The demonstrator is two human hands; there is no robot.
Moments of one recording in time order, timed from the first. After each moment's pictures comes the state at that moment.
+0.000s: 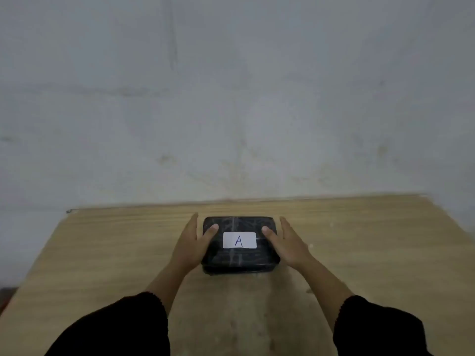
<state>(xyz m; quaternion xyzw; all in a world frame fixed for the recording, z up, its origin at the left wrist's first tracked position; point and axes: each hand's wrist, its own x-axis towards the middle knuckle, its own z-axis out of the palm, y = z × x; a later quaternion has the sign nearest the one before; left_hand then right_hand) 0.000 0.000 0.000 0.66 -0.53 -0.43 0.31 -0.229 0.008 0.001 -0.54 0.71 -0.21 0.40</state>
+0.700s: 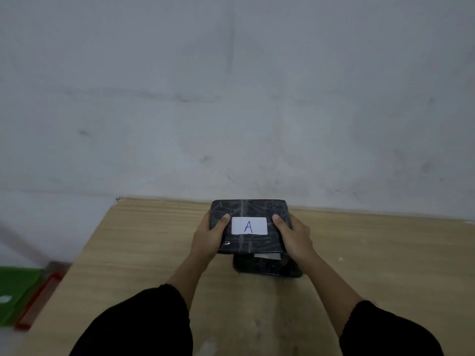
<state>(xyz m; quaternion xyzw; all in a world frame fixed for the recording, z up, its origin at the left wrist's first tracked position) 0.026 0.020 0.039 0.63 -0.39 -0.48 0.47 -0.168 0.001 0.033 -0.52 0.67 -0.33 0.42</state>
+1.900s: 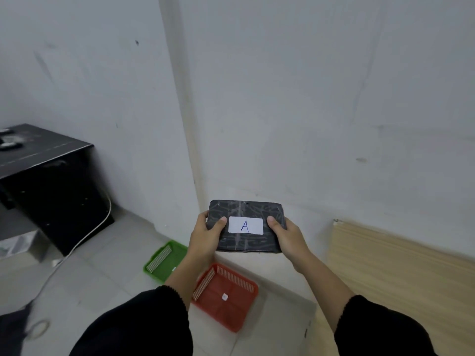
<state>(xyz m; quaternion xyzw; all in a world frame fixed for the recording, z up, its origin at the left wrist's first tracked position) 0.610 0.243 0.091 0.68 -0.27 -0.32 0.60 0.447 0.141 0.075 -0.61 0.43 -0.31 0.59</state>
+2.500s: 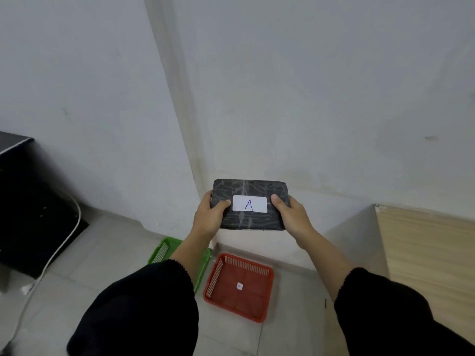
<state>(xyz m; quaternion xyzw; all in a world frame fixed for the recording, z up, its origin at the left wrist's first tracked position) 0.810 0.127 0.061 0.68 -0.33 -0.41 0.52 0.627 0.059 0.046 -0.54 0.53 -0.34 0.56</state>
